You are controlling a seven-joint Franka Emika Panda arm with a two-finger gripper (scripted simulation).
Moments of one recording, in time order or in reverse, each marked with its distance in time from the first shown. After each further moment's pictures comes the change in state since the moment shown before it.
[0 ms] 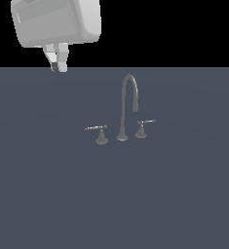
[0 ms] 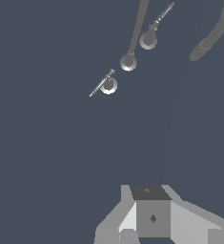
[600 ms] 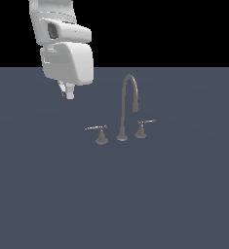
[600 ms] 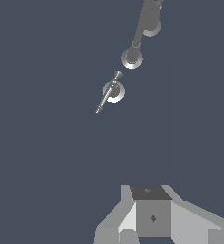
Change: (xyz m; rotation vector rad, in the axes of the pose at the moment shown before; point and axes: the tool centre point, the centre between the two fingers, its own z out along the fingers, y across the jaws) arm 0.038 -0.039 0.071 0.000 -0.009 0.221
